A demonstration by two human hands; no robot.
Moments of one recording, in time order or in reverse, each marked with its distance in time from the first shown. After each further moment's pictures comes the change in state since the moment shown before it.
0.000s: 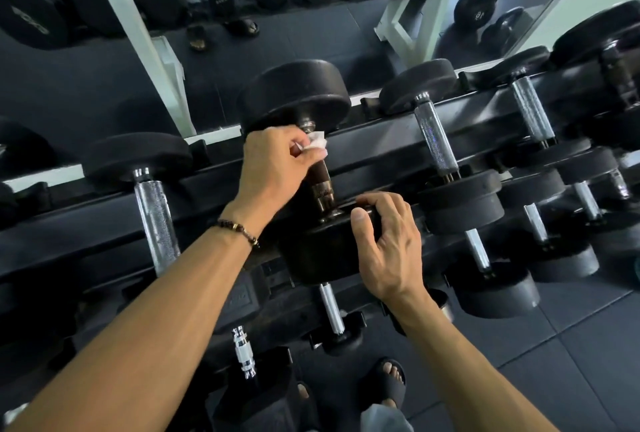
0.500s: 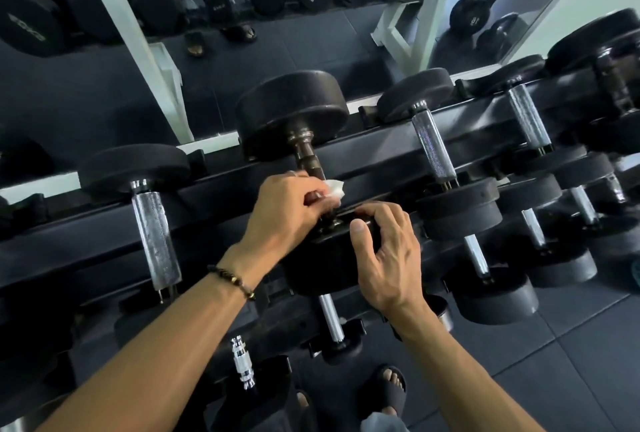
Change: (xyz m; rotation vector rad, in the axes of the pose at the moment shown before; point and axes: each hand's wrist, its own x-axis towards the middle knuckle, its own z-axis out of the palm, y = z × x) left_hand -0.037 -0.001 0.009 -0.023 -0.162 0.167; right_hand 0.000 0.001 0.001 0.005 0.018 -0.008
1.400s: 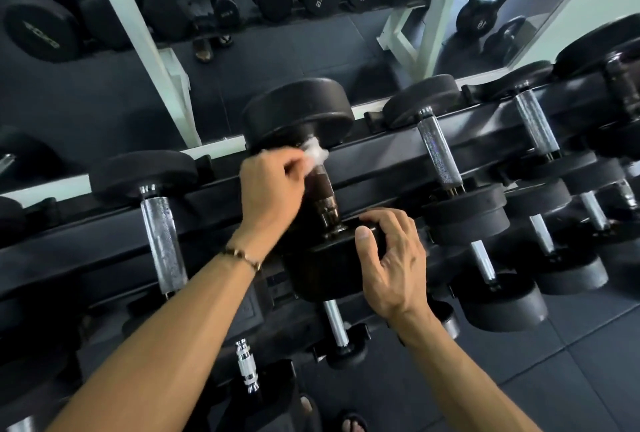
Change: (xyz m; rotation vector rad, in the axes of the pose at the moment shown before) left_hand 0.026 -0.009 -0.011 0.064 0.317 -0.053; right_hand 0.000 -0.001 0.000 0.006 0.013 -0.012
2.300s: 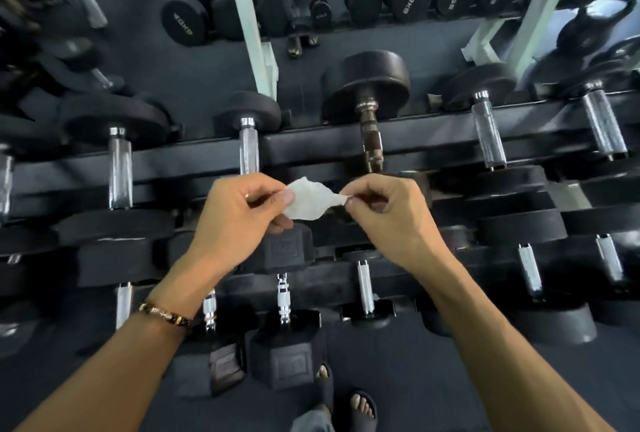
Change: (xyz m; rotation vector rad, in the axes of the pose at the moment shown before) left_hand -0.148 0.065 -0.145 -0.310 -0.081 -0.549; right_hand -0.035 -0.078 -0.048 0.317 -0.510 -0.059
